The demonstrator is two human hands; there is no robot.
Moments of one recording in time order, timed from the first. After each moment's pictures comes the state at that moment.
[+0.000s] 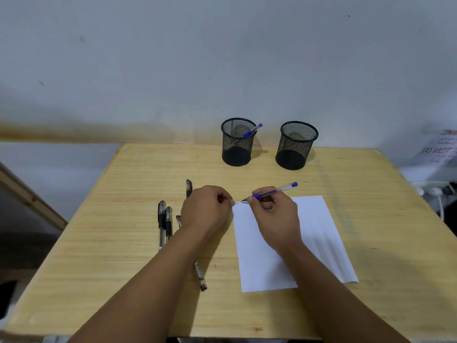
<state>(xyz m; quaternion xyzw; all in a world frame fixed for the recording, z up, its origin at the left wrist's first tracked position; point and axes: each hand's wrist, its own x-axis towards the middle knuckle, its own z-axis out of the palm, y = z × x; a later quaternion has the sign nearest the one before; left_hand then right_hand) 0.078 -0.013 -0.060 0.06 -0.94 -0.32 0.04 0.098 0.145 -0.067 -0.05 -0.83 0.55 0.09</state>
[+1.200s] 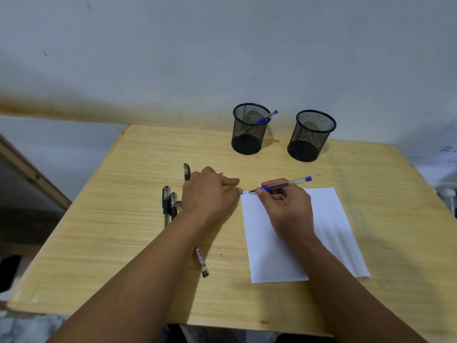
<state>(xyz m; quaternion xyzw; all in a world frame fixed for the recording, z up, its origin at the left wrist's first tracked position) 0.076 -0.027 -0.060 0.04 -0.97 -0.25 0.01 0.092 0.150 -0.072 -0.02 -0.85 0.52 0.09</state>
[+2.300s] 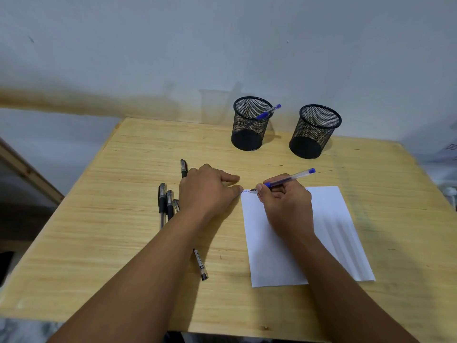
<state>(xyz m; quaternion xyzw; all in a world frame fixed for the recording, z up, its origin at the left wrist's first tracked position) 0.068 -0.027 -0.065 0.07 -0.95 -0.29 0.03 0.085 0.142 -0.077 -0.03 -0.88 0.46 0.13</state>
